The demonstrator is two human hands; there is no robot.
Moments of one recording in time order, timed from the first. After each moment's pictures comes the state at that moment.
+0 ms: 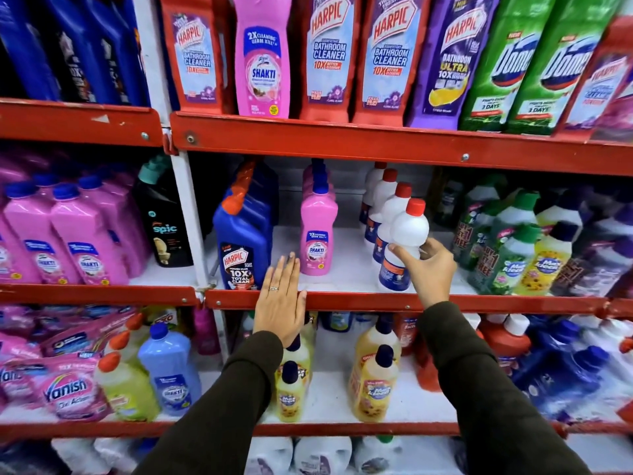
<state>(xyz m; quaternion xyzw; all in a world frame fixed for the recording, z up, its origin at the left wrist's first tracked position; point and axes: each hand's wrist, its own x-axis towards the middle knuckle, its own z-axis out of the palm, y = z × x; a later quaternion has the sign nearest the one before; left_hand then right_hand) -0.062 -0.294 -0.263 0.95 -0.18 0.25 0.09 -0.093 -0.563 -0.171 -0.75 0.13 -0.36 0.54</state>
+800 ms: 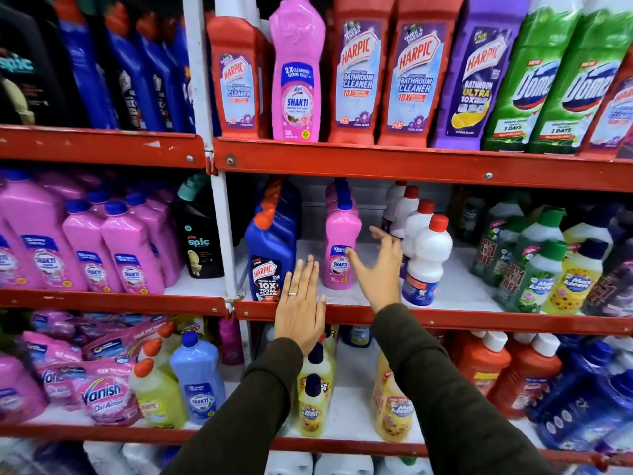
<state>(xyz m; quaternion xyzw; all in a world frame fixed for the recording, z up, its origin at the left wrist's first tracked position) -0.072 -0.283 -0.239 0.93 -0.19 0.27 0.19 -0.076 -0.442 -0.157 -0.81 0.00 -0.36 0.47</state>
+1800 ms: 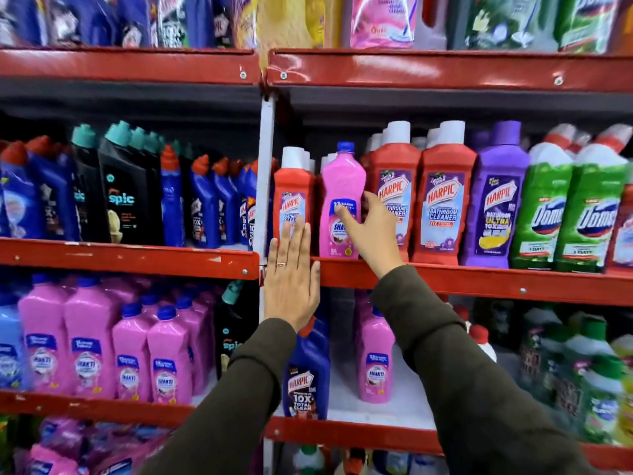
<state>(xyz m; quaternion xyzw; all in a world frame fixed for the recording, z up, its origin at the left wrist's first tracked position) -0.015 -0.202 -0.013 0.83 -0.14 0.53 0.11 -0.044 -0.348 0.096 -0.77 -0.14 -0.41 0.48</state>
